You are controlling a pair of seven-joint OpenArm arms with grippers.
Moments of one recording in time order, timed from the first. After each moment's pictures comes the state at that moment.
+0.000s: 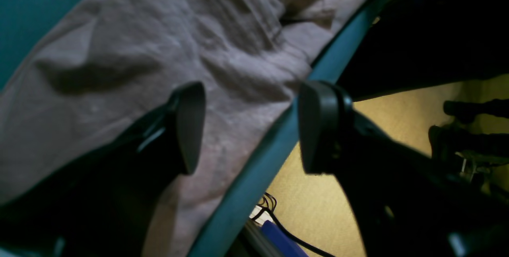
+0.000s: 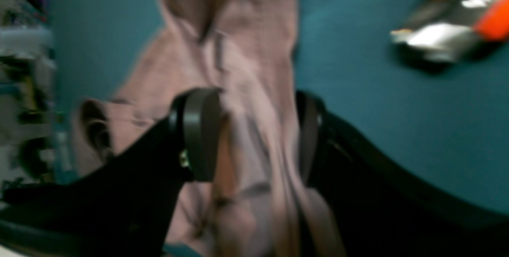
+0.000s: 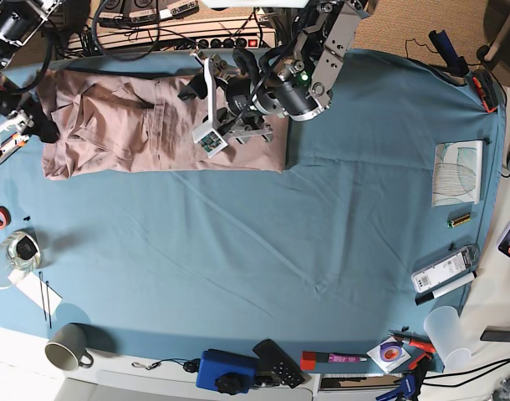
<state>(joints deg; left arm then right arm) 9.6 7.4 30.2 110.0 -18.6 -20.3 67.7 -4.4 34.5 48.7 53.7 73.7 40.0 -79.5</state>
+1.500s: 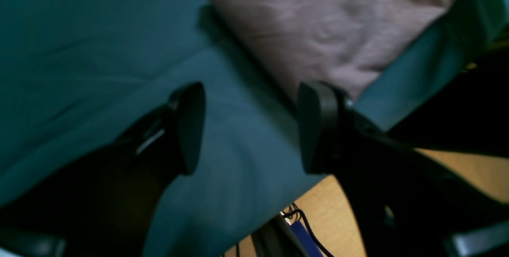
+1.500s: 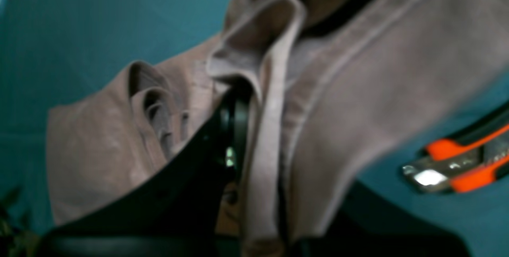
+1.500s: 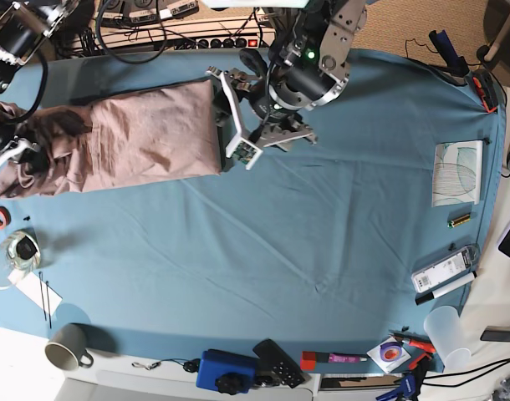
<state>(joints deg) 13.9 6.8 30.2 121.3 0.4 -6.0 68.8 -1.3 31.1 47.3 75.6 57.8 39.8 -76.7</state>
